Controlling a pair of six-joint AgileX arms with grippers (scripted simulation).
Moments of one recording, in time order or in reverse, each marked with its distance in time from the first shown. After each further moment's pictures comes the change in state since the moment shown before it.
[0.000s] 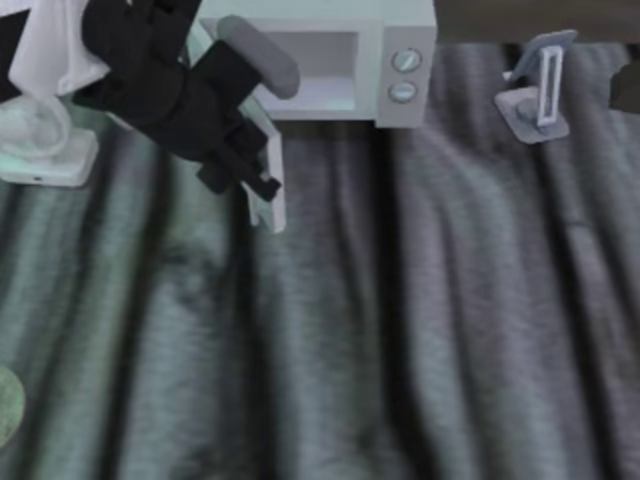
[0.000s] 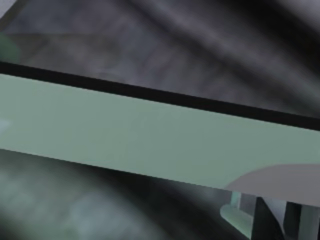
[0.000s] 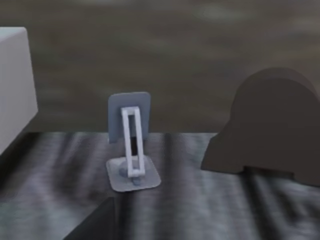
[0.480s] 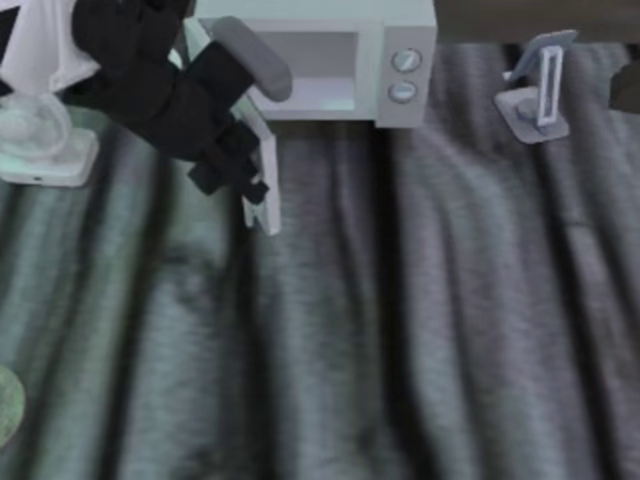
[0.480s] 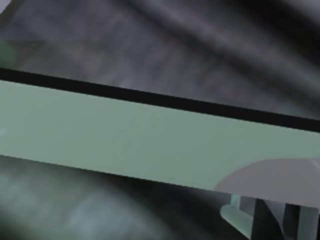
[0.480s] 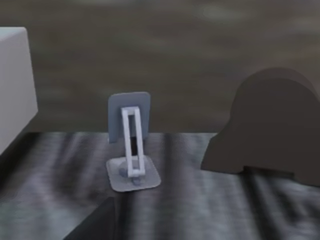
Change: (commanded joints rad) left arm 0.020 -0.004 -0.003 -0.017 0.030 0.060; right arm 0.000 0.000 0.000 0.000 0.000 0.000
